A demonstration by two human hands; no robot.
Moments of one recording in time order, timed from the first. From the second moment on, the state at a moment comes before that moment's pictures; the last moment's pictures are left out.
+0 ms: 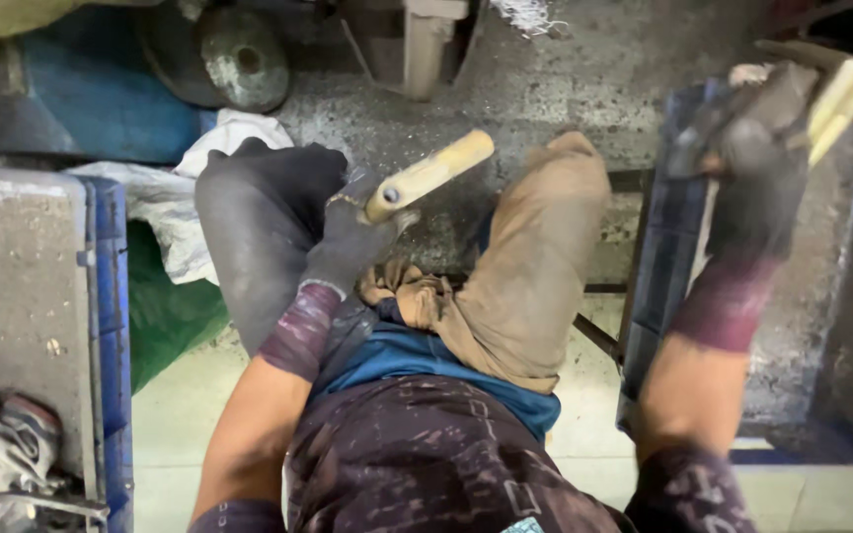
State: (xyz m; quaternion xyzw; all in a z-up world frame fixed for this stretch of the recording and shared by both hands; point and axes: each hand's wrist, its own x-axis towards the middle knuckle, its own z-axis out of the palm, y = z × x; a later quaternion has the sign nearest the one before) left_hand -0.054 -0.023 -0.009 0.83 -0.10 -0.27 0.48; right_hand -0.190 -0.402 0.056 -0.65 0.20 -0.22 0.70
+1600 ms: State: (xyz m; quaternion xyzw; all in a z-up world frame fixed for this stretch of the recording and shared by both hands) left_hand -0.049 -0.036 -0.043 0.83 -0.10 -0.30 0.45; right_hand -0.287 -0.464 0.007 -0.91 0.27 -0.29 0.13
